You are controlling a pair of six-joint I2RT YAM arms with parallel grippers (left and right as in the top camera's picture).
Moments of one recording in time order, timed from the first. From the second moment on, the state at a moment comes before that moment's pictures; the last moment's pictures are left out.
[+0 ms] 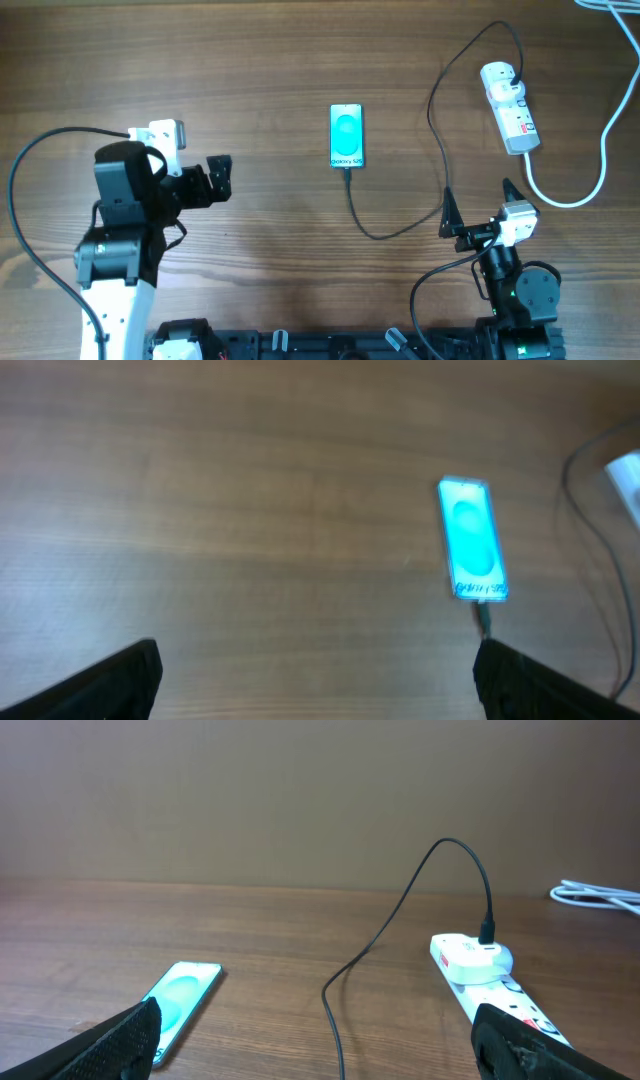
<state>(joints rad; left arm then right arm) 0.07 0.93 0.80 -0.60 0.26 -0.13 0.09 0.01 0.01 0.00 -0.07 0.02</state>
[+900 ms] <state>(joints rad) 0.07 0.14 0.23 -0.22 0.20 -0.27 0.09 0.01 0.01 0.00 -0.07 0.02</state>
